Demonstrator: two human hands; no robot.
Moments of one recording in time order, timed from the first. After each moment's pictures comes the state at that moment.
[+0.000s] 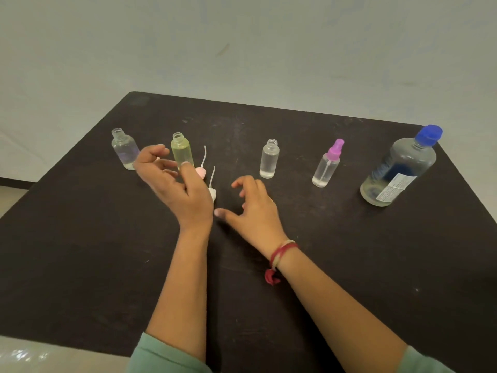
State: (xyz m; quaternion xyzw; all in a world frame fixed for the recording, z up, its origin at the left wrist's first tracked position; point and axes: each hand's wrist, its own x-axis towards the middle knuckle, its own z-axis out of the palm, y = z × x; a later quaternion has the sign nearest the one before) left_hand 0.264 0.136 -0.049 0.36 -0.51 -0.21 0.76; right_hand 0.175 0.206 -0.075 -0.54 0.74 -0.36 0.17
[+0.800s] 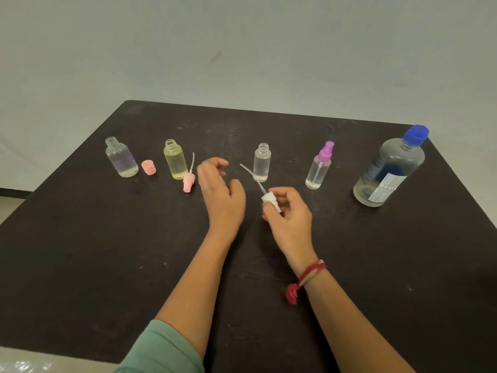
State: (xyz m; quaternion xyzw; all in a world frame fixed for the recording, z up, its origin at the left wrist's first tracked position) left_hand 0.218 0.147 -0.082 0.39 -0.66 -0.30 0.57; right_hand 0.143 0.245 -0.075 -0.33 0.69 -0.61 0.21
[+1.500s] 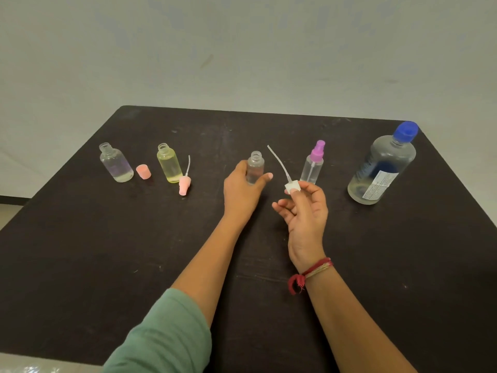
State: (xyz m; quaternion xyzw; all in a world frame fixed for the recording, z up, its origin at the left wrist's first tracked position) left_hand 0.174 0.137 -0.082 0.44 -0.72 -0.38 0.38; right_hand 0.123 0.252 -0.066 -0.15 0.49 -0.81 0.28
